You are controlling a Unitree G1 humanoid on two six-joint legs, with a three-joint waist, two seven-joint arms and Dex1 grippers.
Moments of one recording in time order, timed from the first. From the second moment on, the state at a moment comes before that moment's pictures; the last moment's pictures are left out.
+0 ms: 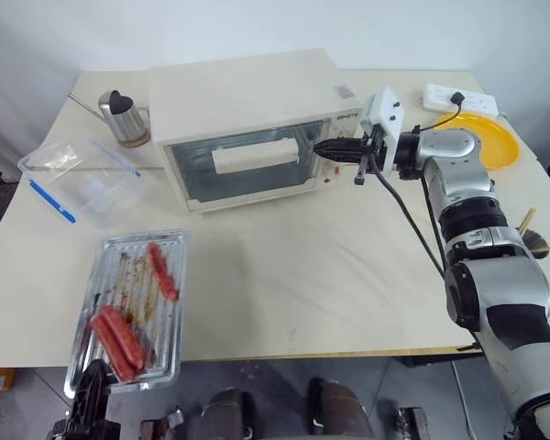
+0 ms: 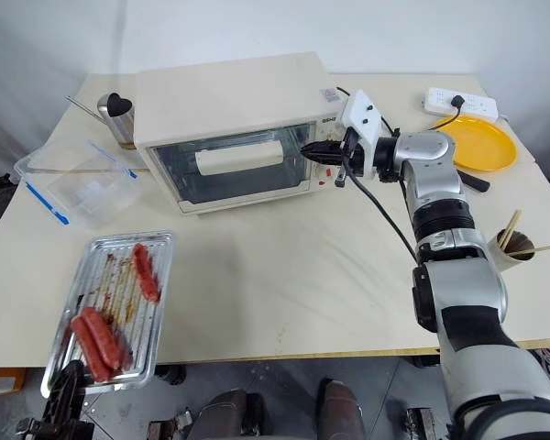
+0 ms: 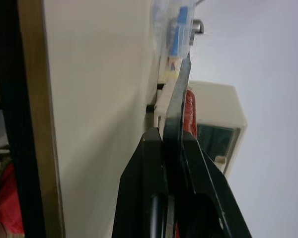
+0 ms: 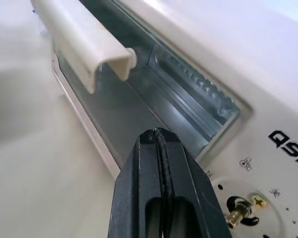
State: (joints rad) left arm 1.02 0.01 0.35 -0.70 -1.96 0.42 -0.10; right arm -1.25 -0.46 0.03 1.00 0.11 -0.14 1.27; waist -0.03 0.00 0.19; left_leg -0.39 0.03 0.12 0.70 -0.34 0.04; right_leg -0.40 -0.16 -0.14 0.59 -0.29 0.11
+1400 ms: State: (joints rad) left arm -0.70 0.64 0.01 0.53 -1.47 1.43 -0.23; right arm -0.64 -0.86 -0.09 0.05 0.39 0.42 1.33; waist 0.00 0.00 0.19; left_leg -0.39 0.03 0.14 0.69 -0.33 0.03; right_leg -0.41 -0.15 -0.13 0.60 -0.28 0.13
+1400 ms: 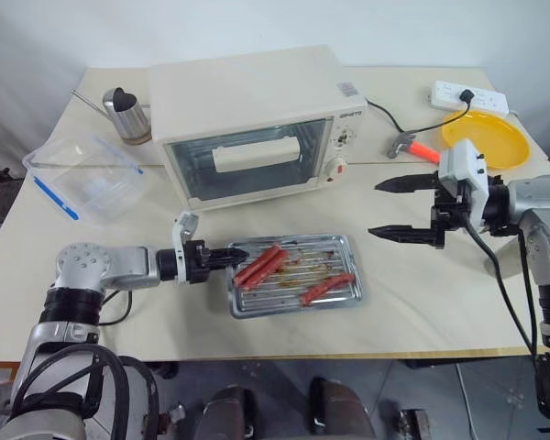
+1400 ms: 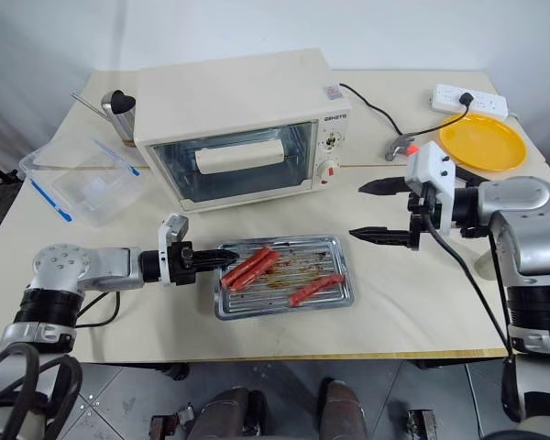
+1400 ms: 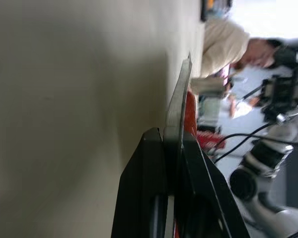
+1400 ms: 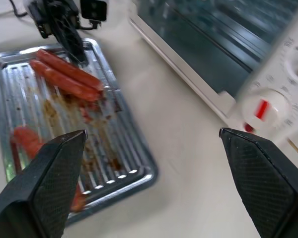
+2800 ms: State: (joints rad) left arm -0.20 0.91 0.20 0.22 -0.55 0.14 -1.43; right arm -0.68 -0.90 0.06 0.53 0.24 0.01 1.53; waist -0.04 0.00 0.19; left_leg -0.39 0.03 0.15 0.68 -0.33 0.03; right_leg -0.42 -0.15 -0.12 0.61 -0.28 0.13
